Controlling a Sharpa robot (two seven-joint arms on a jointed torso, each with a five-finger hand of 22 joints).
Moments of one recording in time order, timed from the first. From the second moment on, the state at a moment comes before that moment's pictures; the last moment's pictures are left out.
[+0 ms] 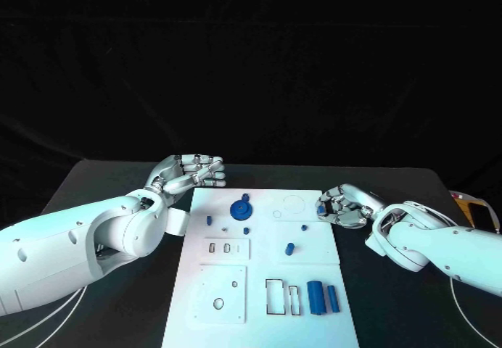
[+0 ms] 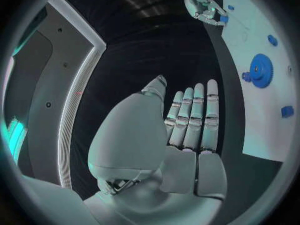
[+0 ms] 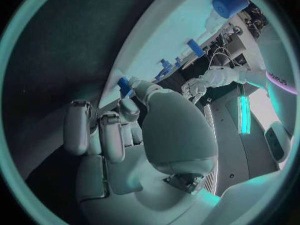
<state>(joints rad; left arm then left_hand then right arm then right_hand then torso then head) 1.19 -0.91 -0.02 1.60 -0.08 -0.35 0.41 1.54 -0.12 0.14 0.28 0.19 0.89 0.23 0.19 0.14 1.05 0.18 0.07 0.07 0.97 0.14 0.29 0.26 0.17 0.89 0.23 0.43 0.14 1.17 -0.91 -0.15 1.40 -1.12 -0.44 0.14 1.32 -0.15 0.48 0.06 0.09 0.91 0.15 0.27 0.38 1.22 0.07 1.21 1.06 1.47 0.00 1.52 1.31 0.08 1.39 0.11 1.34 1.31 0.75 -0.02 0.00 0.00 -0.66</state>
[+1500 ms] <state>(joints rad) 1.19 -0.87 -0.02 1.53 -0.08 -0.34 0.41 1.54 -0.12 0.15 0.28 0.19 0.89 0.23 0.19 0.14 1.05 0.18 0.07 0.07 0.96 0.14 0.29 0.26 0.17 0.89 0.23 0.43 0.14 1.19 -0.73 -0.14 1.67 -1.22 -0.52 -0.11 1.32 -0.11 0.55 0.02 0.06 0.94 0.13 0.30 0.39 1.30 0.04 1.28 1.17 1.47 -0.02 1.53 1.31 0.07 1.41 0.09 1.36 1.31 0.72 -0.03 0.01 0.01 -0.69</state>
